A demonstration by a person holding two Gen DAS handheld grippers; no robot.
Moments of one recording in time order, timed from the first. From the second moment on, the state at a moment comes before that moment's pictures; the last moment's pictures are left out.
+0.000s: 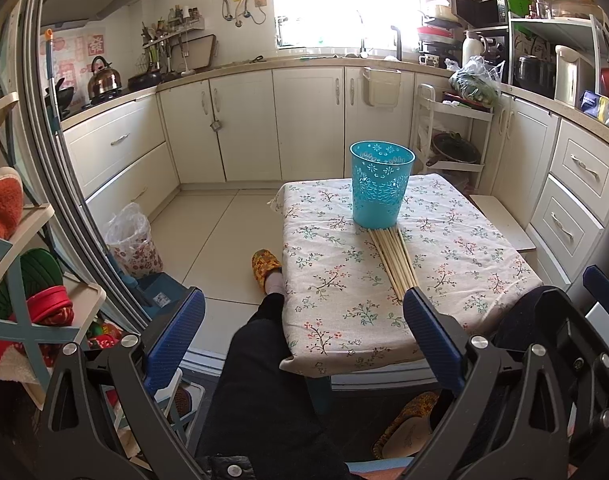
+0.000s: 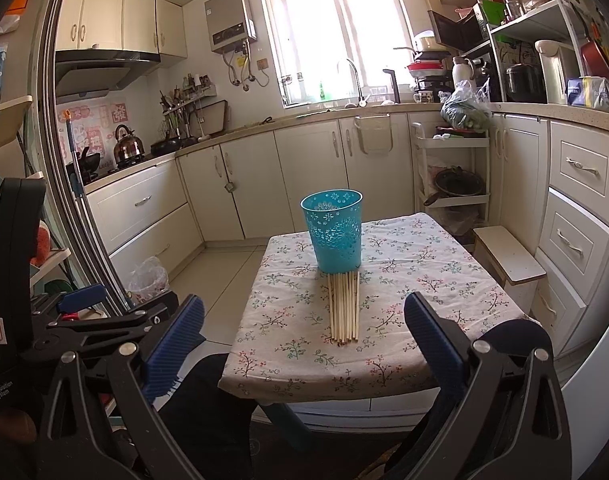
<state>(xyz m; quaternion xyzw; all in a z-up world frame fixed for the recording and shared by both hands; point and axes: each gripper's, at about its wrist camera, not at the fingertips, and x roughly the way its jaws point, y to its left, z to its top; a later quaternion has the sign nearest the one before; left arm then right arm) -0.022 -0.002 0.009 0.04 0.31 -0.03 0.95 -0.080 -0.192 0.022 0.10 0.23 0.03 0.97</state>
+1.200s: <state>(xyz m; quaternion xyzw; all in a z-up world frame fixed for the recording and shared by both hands) 0.142 -0.015 -0.106 0.02 0.43 -0.05 0.90 0.227 -0.245 -0.177 0.06 0.48 0.02 0.88</state>
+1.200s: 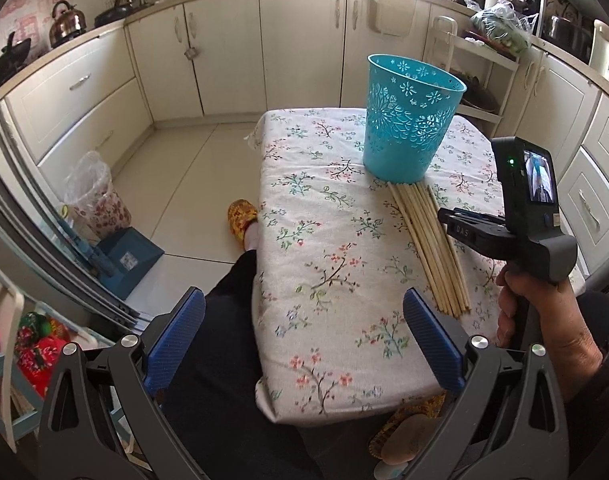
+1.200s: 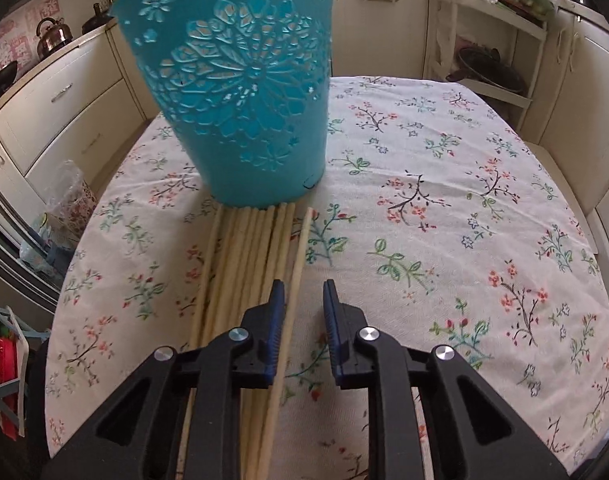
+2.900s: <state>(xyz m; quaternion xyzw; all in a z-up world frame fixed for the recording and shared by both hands) 0.291 -0.098 -0.202 0.06 0.48 -0.17 0.86 0.219 -0.275 -0.175 0.03 0.49 0.09 0.87</state>
